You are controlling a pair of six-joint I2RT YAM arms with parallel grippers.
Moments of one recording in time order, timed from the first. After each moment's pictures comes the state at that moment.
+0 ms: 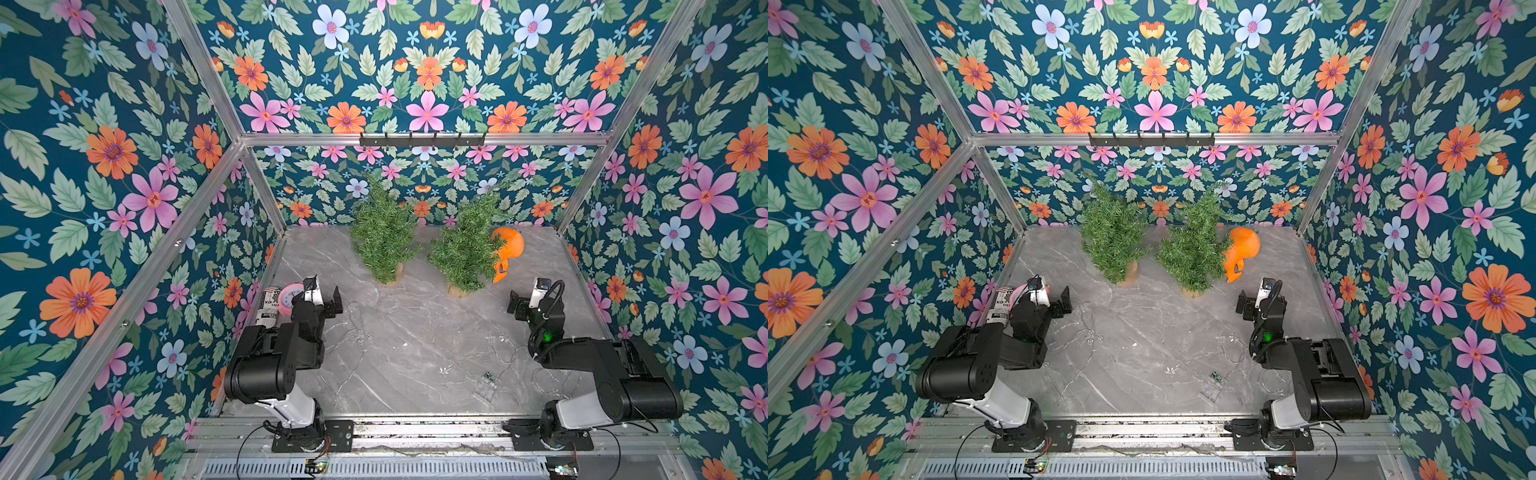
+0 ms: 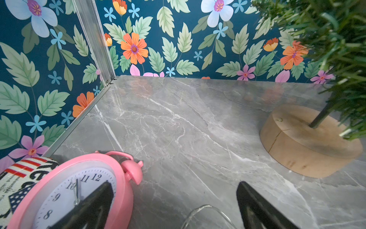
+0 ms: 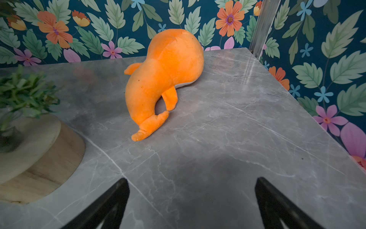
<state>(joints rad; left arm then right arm) 0.02 1.61 0.29 1.12 -0.02 -0.01 0.01 1.46 0.29 0.84 0.14 0.08</state>
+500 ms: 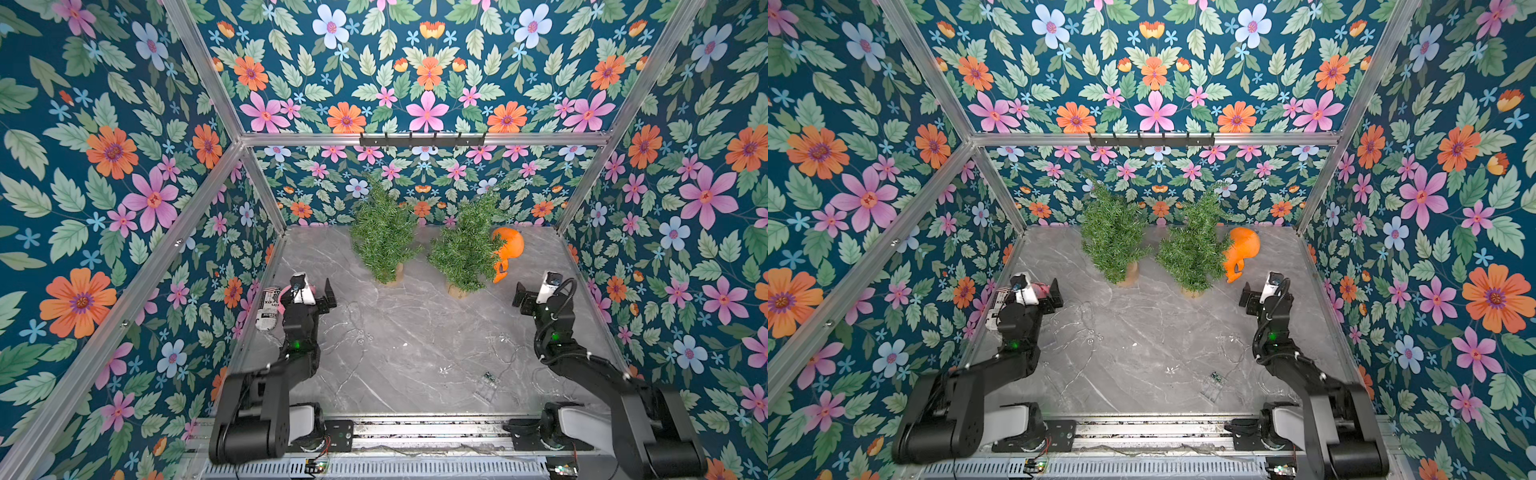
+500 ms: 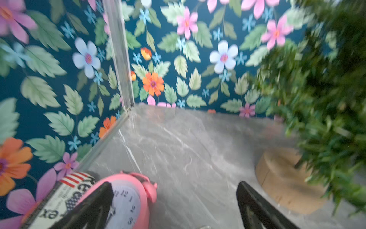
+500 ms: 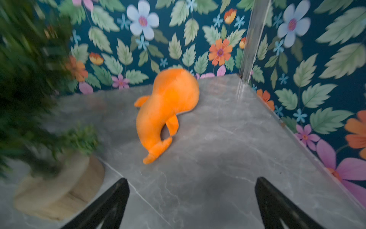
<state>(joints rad) 0.02 1.12 0.28 0.82 -0.12 -0.11 0.03 1.04 0.37 0.48 0.20 0.15</state>
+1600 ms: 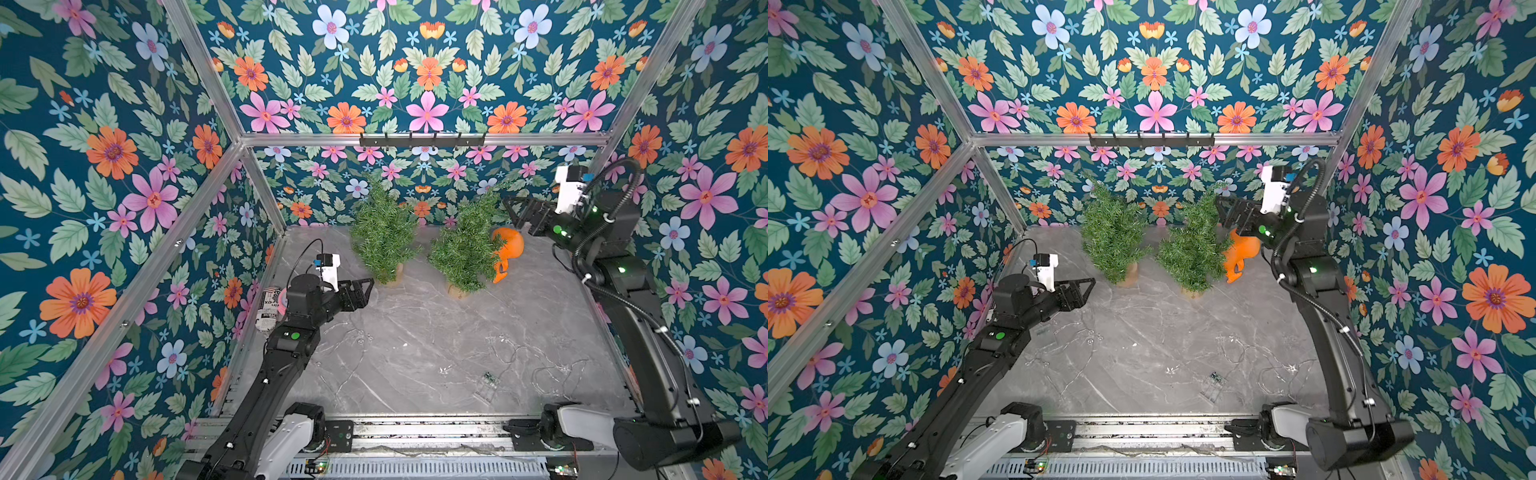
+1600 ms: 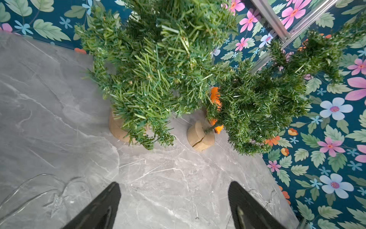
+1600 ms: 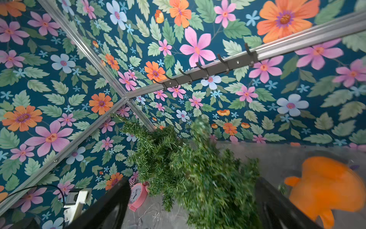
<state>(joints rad) -0.24 0.91 0.68 -0.13 0.38 -0.44 0.16 1.31 1.58 -0.36 -0.41 0.39</state>
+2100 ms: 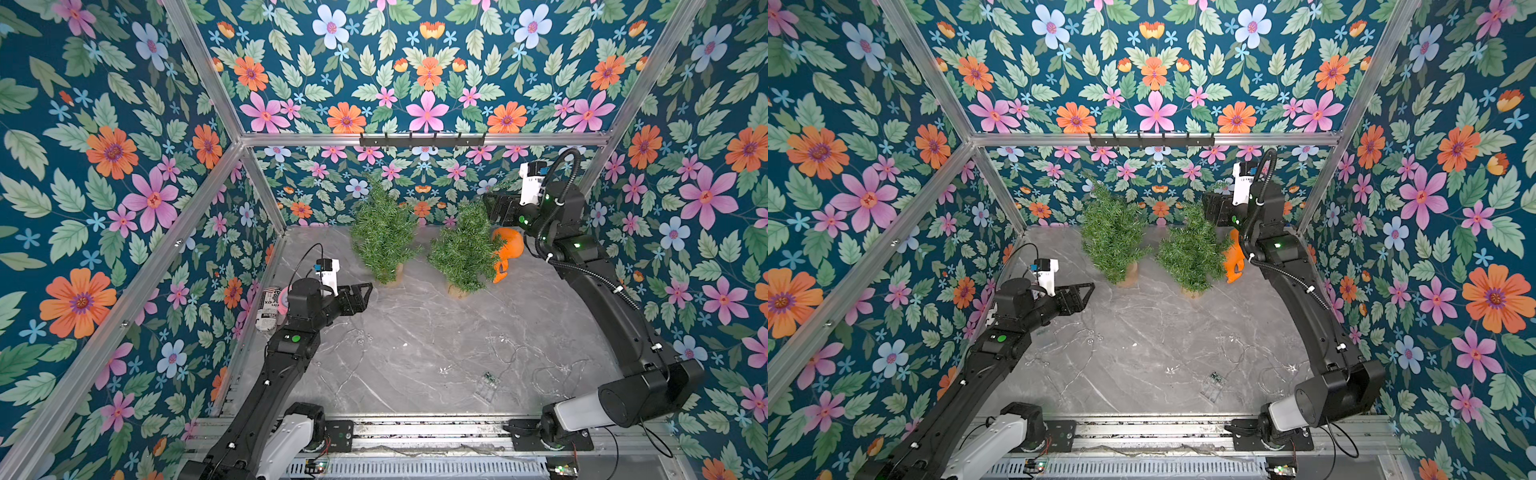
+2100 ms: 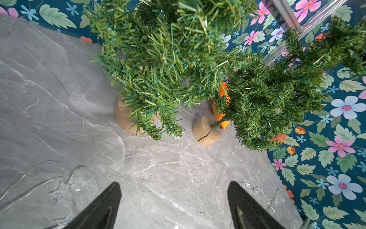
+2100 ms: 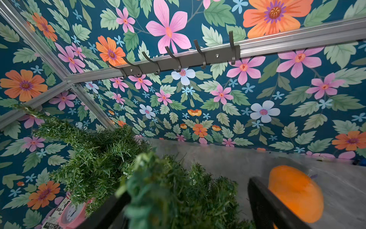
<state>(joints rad) -0.22 0.90 0.67 -0.14 0.39 -0.44 0.23 1.47 1.61 -0.30 -0.16 0.25</state>
